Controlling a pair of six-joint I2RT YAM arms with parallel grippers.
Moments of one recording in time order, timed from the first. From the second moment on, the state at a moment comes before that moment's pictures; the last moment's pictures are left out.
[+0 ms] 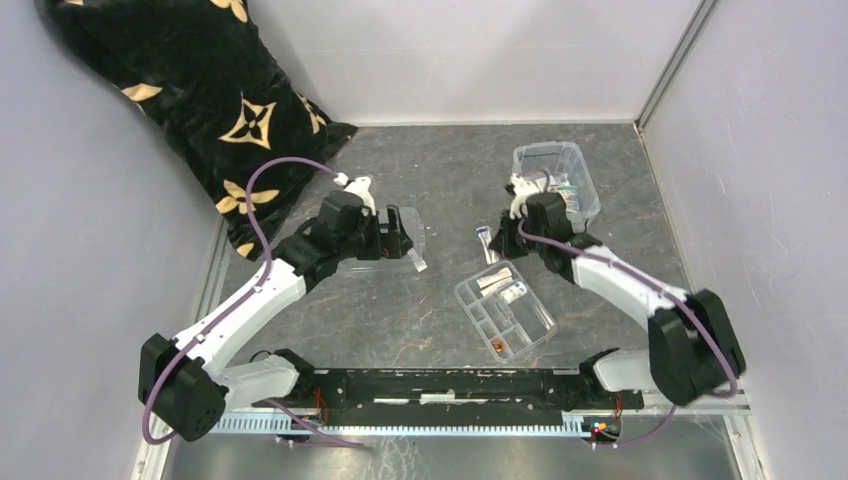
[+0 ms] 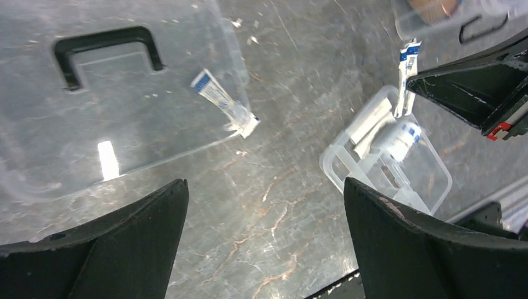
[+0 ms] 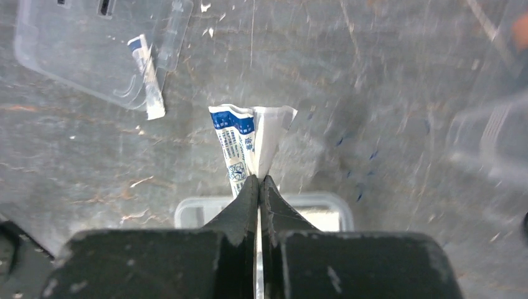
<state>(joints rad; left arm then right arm) -0.54 1.12 0.90 -0.44 0.03 -0.51 0.43 1.39 0.83 -0.14 -0.21 0.22</state>
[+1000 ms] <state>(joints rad) -0.68 1.22 0.91 -0.41 -0.05 -0.51 0.63 0.99 0.22 0.22 0.21 1.41</state>
